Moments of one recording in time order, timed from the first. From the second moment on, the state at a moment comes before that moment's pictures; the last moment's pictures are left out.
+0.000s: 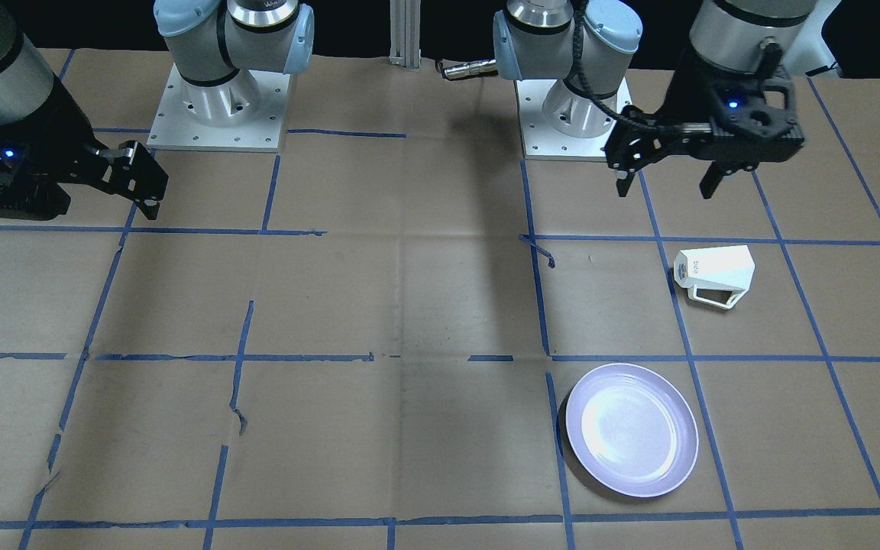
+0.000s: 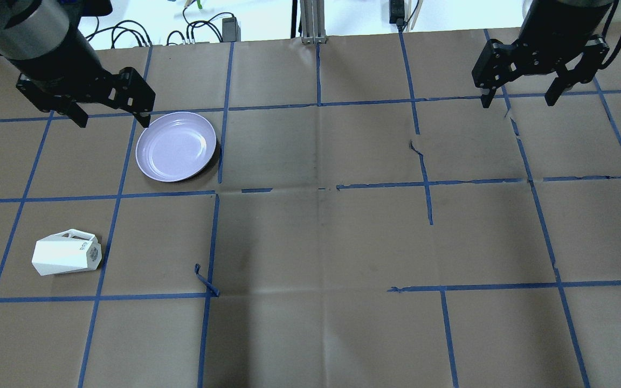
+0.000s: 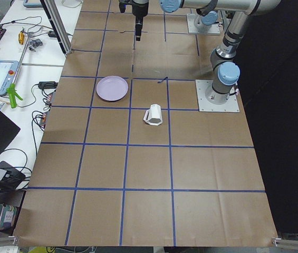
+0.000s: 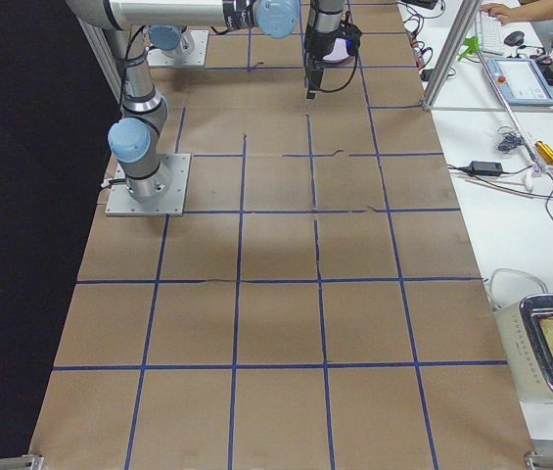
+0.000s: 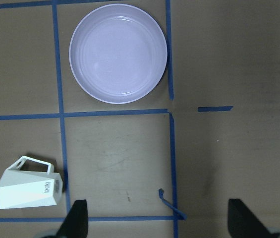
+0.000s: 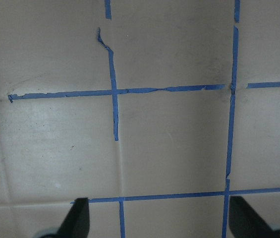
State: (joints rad) left arm -1.43 -1.52 -1.56 -1.56 1.61 0.19; right arm 1.47 -1.48 1.43 -1.44 -1.60 -0.06
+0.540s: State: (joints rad) left arm -1.05 -1.52 -1.54 -1.62 1.60 0.67; right arm 1.47 -1.48 1.43 -1.44 -1.60 -0.06
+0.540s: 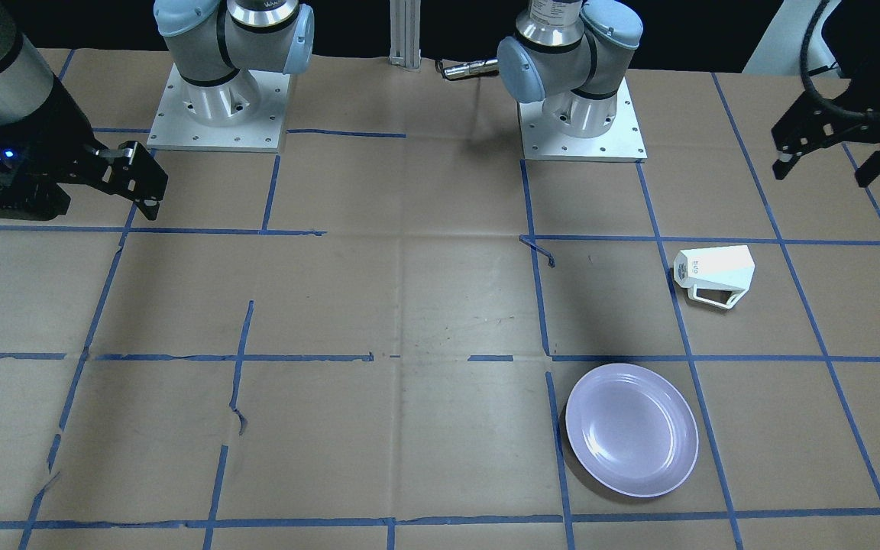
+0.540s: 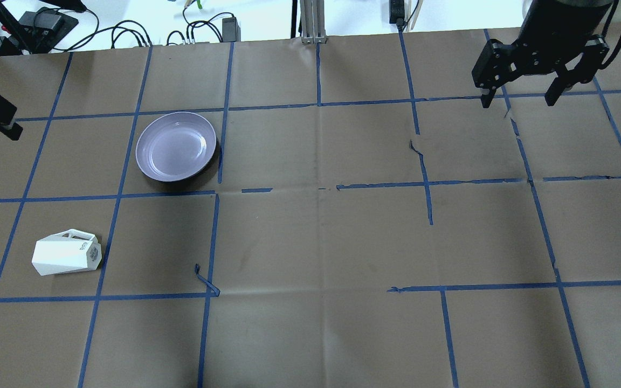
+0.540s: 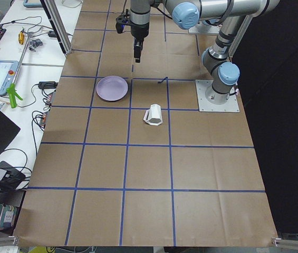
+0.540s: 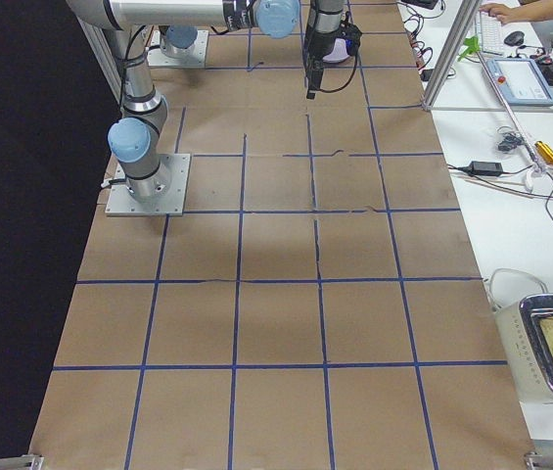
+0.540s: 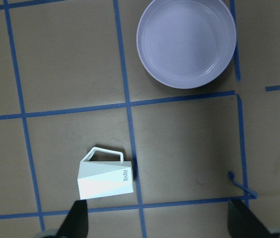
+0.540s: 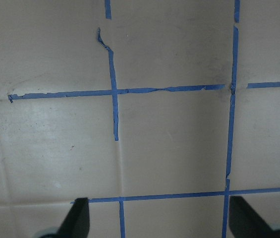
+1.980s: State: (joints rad) left arm -0.55 -2.01 -1.54 -1.72 1.28 1.42; right arm 1.47 -1.48 1.43 -1.44 -1.60 -0.06
